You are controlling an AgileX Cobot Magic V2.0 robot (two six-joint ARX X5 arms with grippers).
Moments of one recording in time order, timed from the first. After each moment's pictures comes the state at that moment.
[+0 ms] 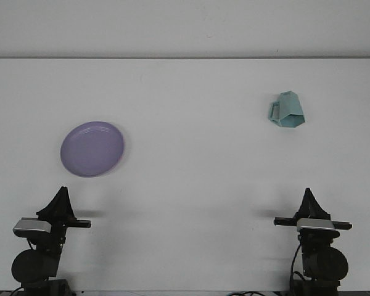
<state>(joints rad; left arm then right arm) 0.06 0.00 0.03 0.22 0.11 -0.07 -0.04 0.00 0.02 0.06 0.05 -0.07</state>
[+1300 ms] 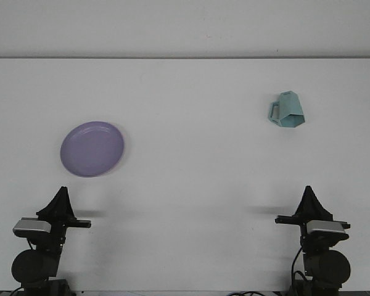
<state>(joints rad) 0.06 0.00 0.03 0.22 0.11 -0.07 -0.04 0.00 0.04 0.11 0.02 0.18</state>
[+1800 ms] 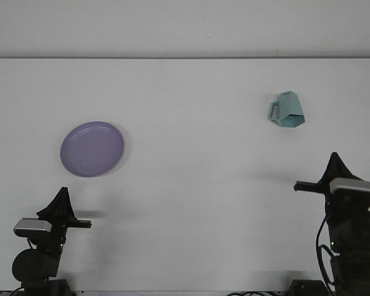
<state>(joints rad) 0.06 0.00 0.03 0.20 0.11 -0.07 -0.04 0.56 0.69 -0.11 0.08 0.02</state>
